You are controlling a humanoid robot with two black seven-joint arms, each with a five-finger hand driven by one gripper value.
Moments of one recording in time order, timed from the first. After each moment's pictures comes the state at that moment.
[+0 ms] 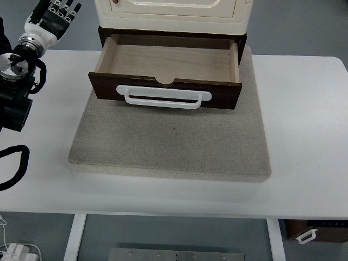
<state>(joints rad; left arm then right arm) -0.99 0.24 -1.35 -0.42 -0.01 -0.22 0.10 0.01 0.00 -0.01 0.12 -0.04 0.18 -0.04</state>
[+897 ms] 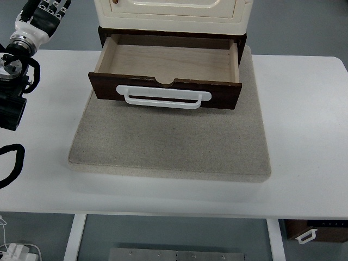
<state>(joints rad) -0.99 0.27 -1.35 -0.41 -0.01 -0.23 0.06 0.01 0.00 -0.01 0.12 -0.04 0.18 -0.04</state>
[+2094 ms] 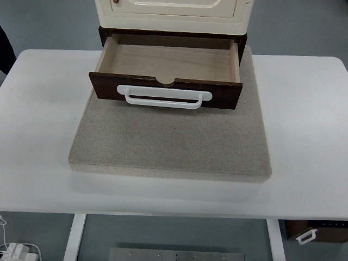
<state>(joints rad) -1.22 0.59 -1.31 -0.77 0.01 -0.23 0.04 0.01 0.00 -0.01 0.12 -0.04 0.18 -0.04</state>
